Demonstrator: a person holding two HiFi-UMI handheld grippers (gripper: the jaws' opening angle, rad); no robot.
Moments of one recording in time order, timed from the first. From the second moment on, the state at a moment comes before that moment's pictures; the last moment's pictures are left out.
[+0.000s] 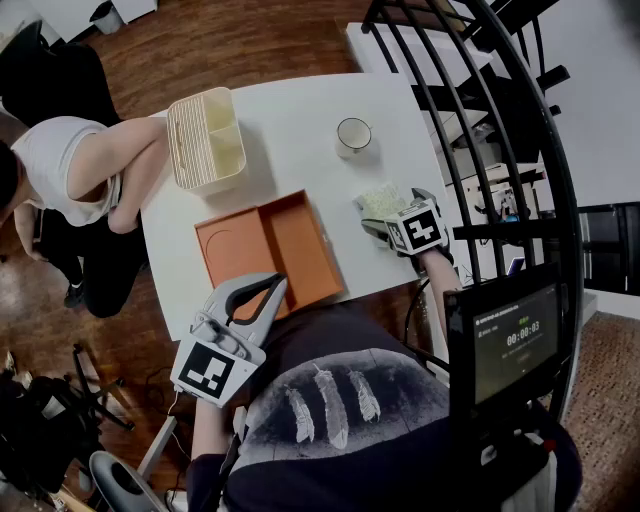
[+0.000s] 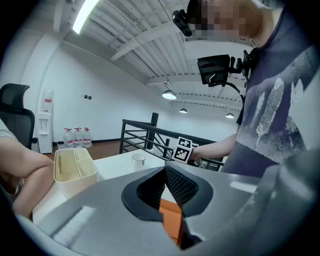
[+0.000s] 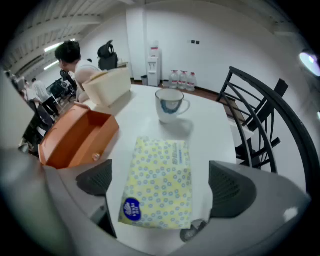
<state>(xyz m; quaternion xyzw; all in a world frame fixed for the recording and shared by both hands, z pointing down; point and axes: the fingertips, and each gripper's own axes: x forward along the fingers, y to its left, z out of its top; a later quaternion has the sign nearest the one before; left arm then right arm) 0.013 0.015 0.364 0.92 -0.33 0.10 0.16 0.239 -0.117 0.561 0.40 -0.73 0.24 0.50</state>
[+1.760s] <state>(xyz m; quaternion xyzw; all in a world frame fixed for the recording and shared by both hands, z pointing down) -0.099 0.052 0.386 0.92 -0.33 0.08 0.20 0.035 -0.026 0.557 0.34 -0.76 0.34 0.43</state>
